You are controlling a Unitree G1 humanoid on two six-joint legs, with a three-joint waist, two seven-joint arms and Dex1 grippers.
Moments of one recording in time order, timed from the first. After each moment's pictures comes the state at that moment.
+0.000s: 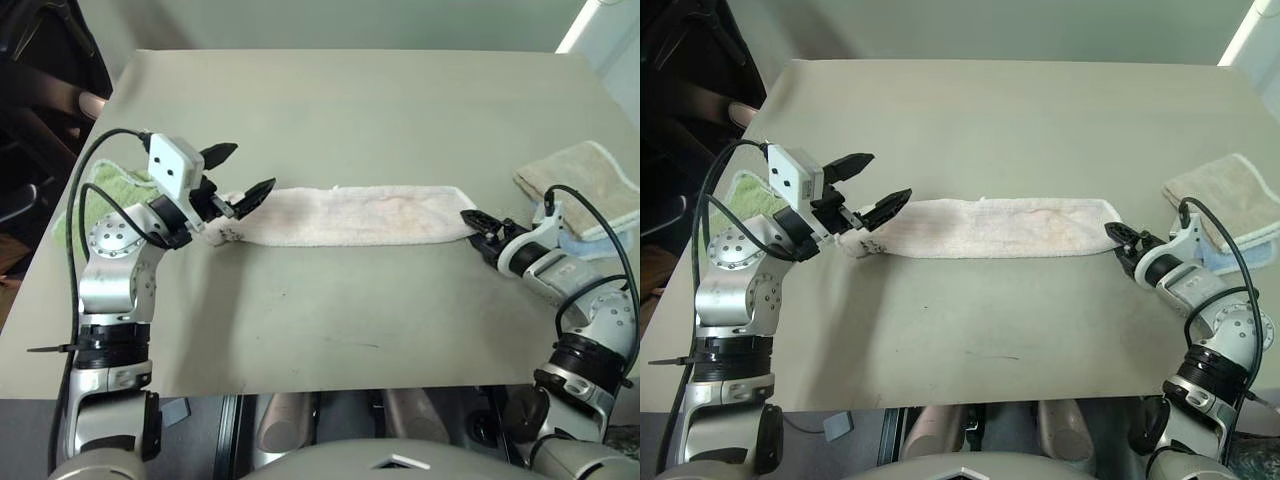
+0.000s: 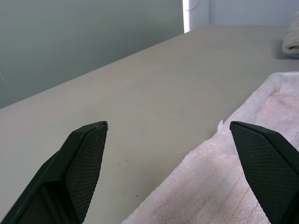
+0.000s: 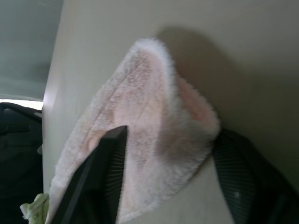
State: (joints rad) left arm -0.41 0.59 0.17 0.04 -0.37 0.20 -0.80; right arm -0.38 -0.29 -0.68 0.03 1.43 1.17 -0.48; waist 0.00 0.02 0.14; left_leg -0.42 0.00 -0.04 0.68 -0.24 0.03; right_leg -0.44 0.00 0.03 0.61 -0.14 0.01
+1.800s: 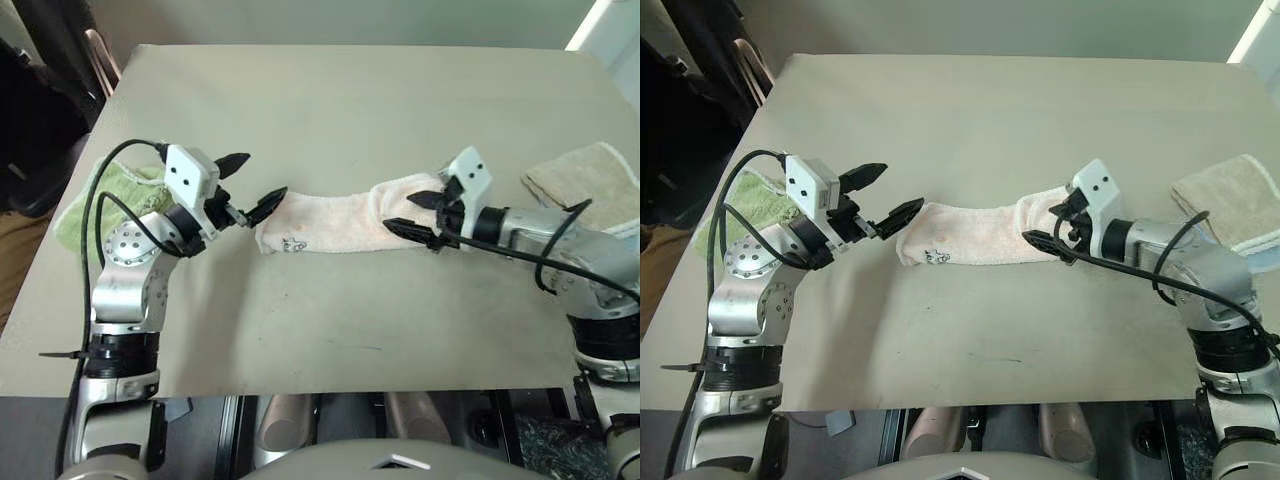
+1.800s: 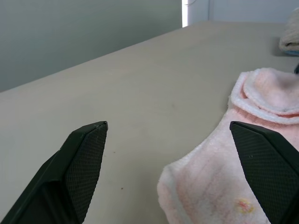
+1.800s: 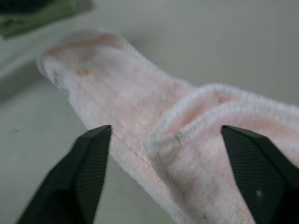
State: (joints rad) left arm -0.35 0.55 0.15 -0.05 -0.40 0.26 -0.75; right arm -0.51 -0.67 0.04 -0.33 0.68 0.92 0.57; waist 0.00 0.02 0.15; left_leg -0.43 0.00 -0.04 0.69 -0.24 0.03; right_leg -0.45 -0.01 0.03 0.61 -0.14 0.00
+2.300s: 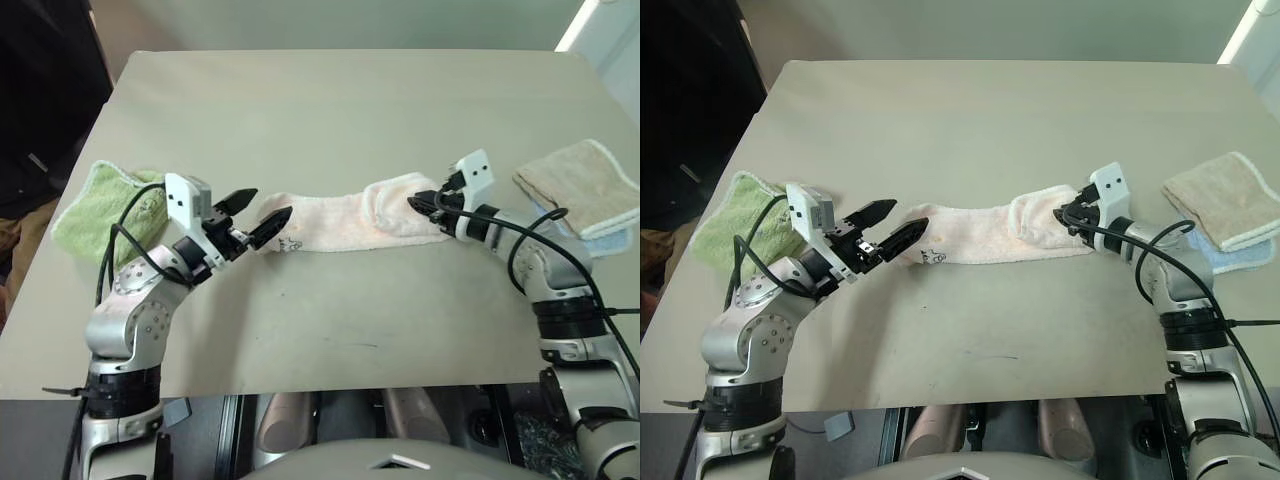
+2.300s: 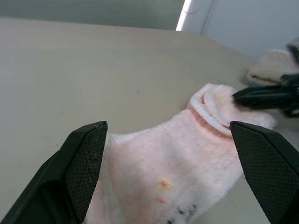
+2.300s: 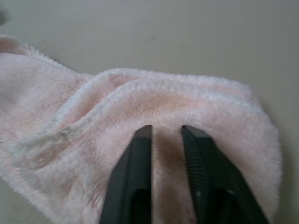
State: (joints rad) left arm -0.15 0.47 0.27 -0.31 -0.73 0.65 -0.56; right arm -0.56 -0.50 0.09 0.18 0.38 0.61 0.59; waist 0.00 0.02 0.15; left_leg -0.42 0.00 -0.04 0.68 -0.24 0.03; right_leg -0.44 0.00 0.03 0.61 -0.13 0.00
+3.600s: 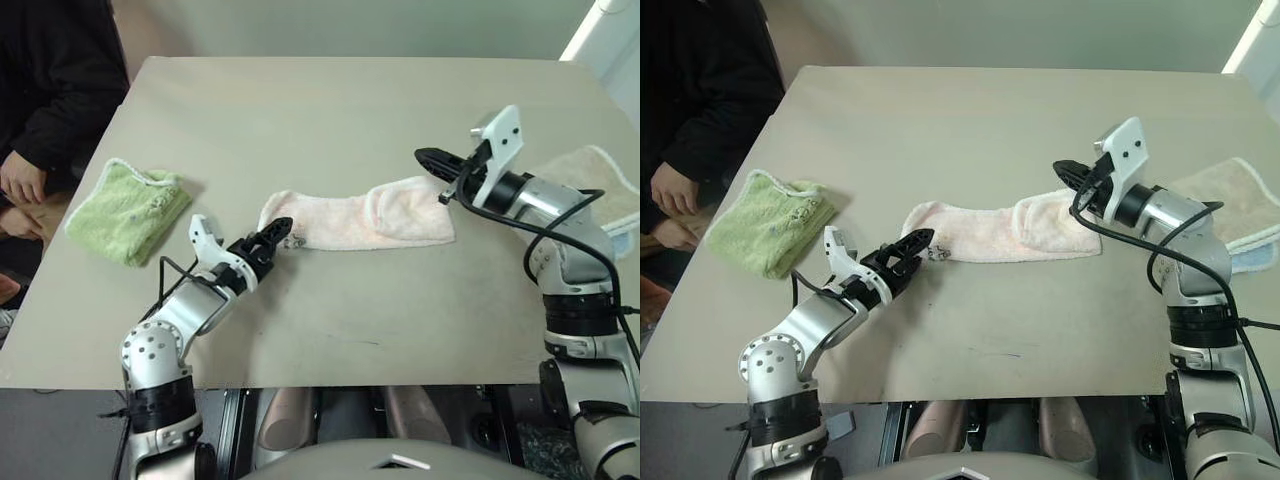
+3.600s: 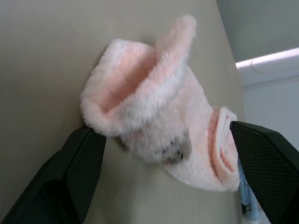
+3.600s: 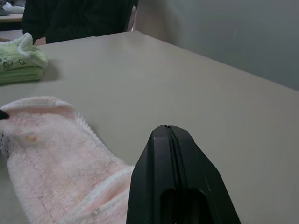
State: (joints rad) left arm -0.18 0.23 0.33 -0.18 -1.49 0.86 0.37; right arm -0.56 -0.52 -0.03 -0.05 0.35 0.49 0.72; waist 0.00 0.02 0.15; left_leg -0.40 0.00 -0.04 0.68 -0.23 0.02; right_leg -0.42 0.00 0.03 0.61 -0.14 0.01
